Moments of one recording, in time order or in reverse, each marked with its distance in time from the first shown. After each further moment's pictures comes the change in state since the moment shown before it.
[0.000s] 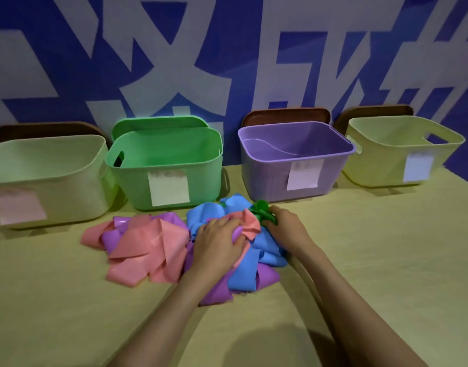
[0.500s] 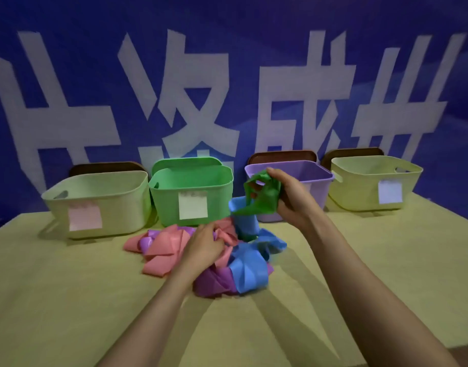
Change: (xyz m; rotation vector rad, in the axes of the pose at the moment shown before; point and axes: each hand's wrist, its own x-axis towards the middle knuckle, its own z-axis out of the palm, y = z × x) left_hand -0.041 -0.015 -0.061 -0.237 -0.009 -0.227; right_hand -0.072 -0.104 -0.100 1.466 -0.221 -0.101
